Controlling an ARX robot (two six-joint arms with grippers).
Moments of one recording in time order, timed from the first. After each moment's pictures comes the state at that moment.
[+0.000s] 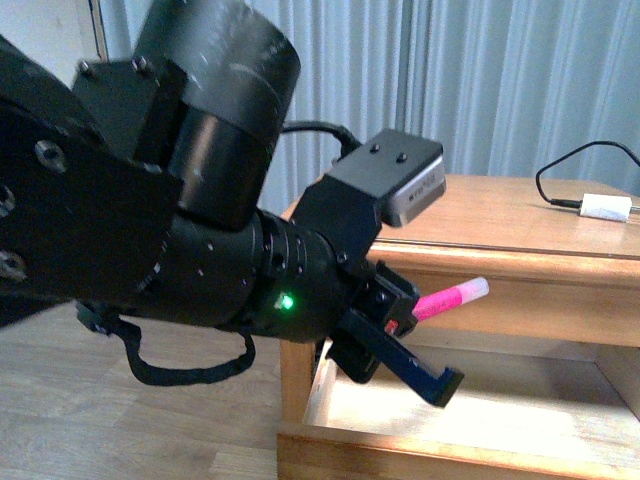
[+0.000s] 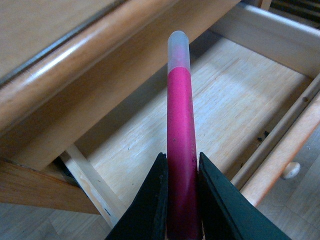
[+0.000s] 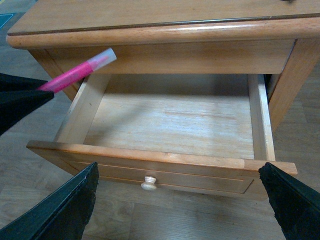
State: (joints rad) left arm -0.52 1.75 1.06 0.26 0.25 0.36; right arm 0.19 0.67 0.54 -0.30 0.07 0.21
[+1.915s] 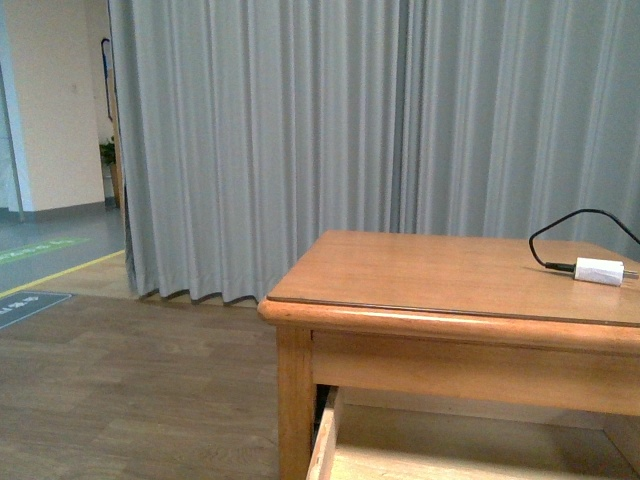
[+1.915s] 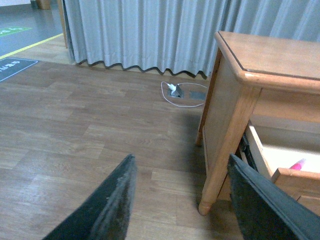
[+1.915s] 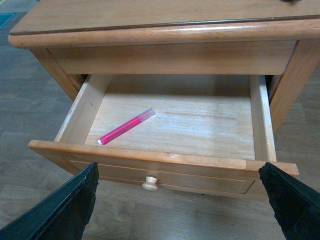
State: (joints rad) left arm -0.24 0.25 0.11 0.14 -0.23 -0.06; right arm 0.18 0.67 0.54 -0.30 0.07 0.21
